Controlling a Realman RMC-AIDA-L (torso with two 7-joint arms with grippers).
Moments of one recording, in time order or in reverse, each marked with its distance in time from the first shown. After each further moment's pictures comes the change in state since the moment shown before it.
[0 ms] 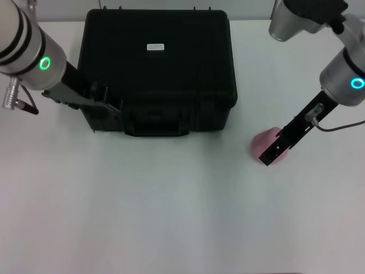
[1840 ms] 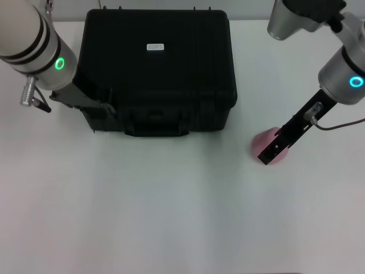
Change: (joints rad) left arm -0.087 -0.002 -0.013 -0.219 0.015 0.091 -0.009; right arm 0.010 0.000 0.005 0.010 0.001 -0.001 -0.008
